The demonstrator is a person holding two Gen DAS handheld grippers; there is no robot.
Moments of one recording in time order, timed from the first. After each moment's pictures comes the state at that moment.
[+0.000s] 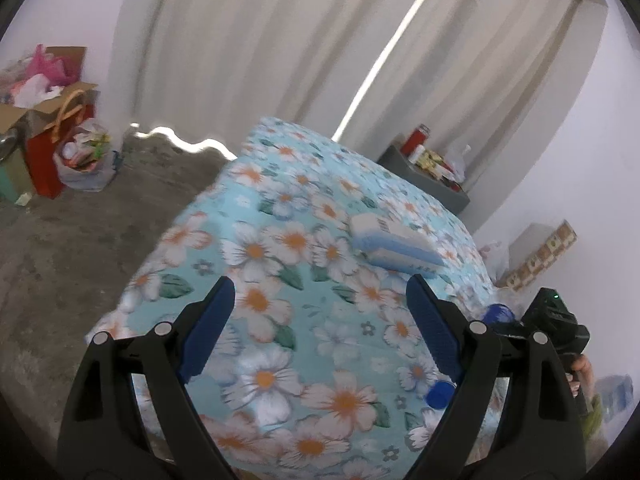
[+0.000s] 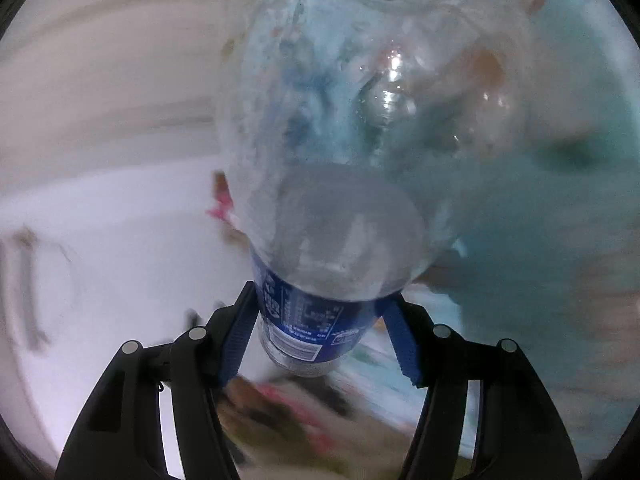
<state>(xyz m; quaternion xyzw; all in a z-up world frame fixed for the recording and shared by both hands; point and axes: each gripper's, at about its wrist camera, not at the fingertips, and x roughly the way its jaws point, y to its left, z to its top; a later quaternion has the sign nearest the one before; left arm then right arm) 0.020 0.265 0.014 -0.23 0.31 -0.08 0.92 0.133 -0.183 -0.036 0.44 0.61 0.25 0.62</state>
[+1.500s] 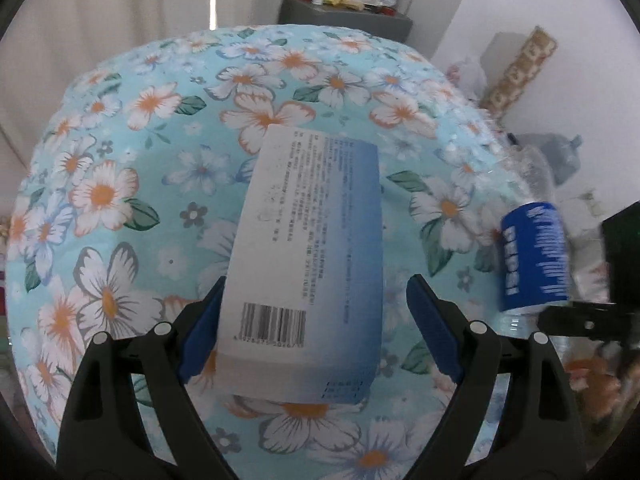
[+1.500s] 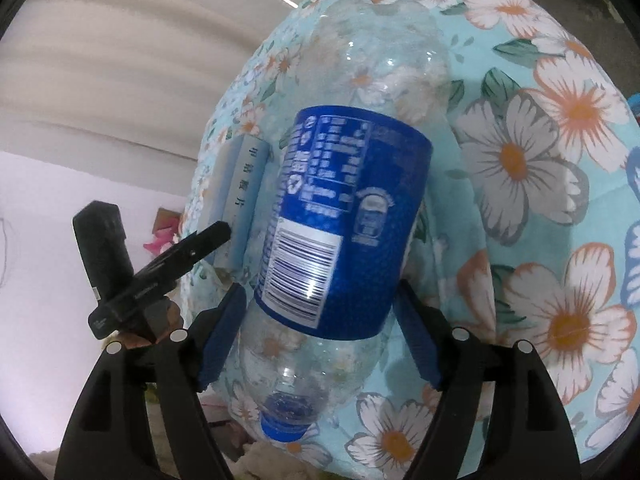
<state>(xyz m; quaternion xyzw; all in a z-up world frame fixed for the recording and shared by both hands) 0.180 0.073 -0.035 0.02 0.49 -0.21 0.84 0.130 -0.174 -0.035 0.35 0.53 0.16 0.76</state>
